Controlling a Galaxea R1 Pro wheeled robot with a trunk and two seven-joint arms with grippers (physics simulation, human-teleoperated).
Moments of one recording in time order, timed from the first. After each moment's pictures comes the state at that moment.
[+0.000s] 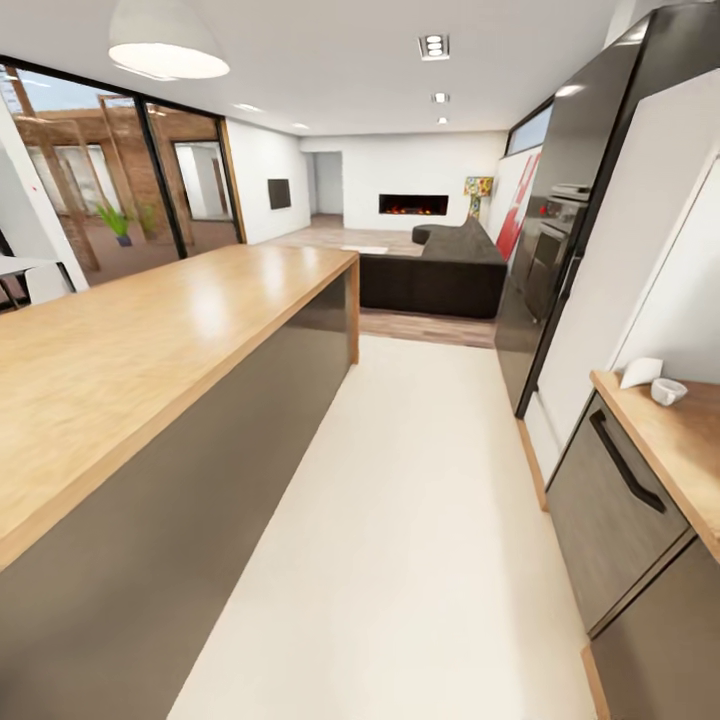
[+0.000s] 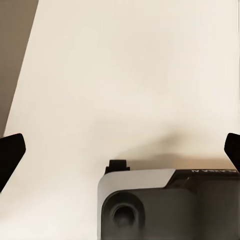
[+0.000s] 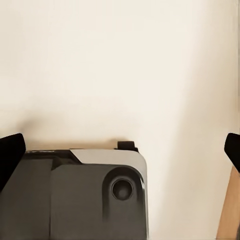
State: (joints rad) left arm -0.20 0.02 0.00 -0.25 0.02 -0.18 -0.01; right arm 0.00 0.00 -0.03 -0.54 0.00 -0.06 0.00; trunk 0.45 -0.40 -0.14
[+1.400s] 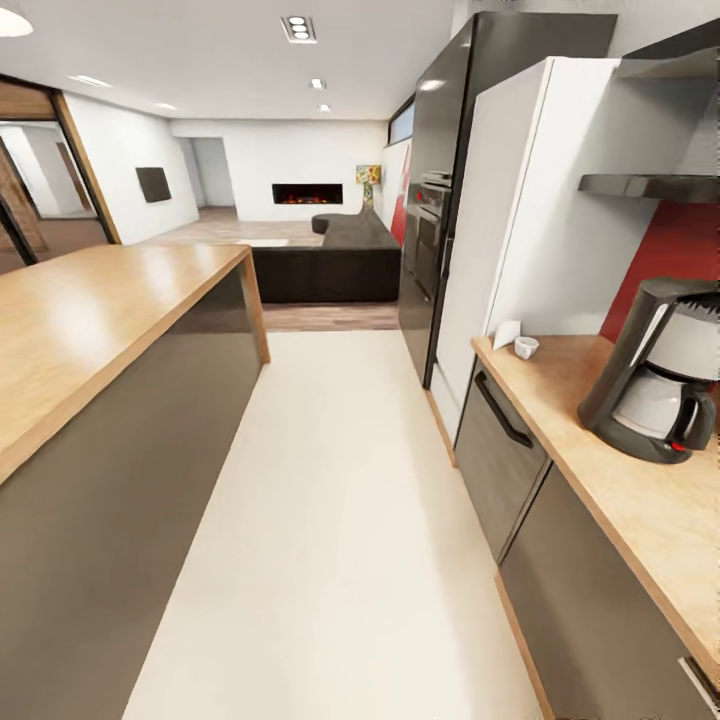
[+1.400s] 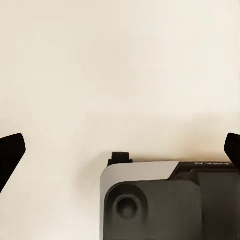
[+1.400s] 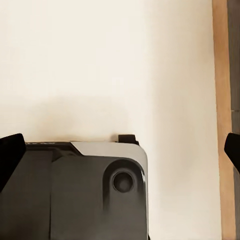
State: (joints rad) left arm -0.20 0.03 0.00 -0.25 0.02 -0.18 0.00; right arm 0.00 0.00 -0.02 -0.54 0.00 -0.07 0.00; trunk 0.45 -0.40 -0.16
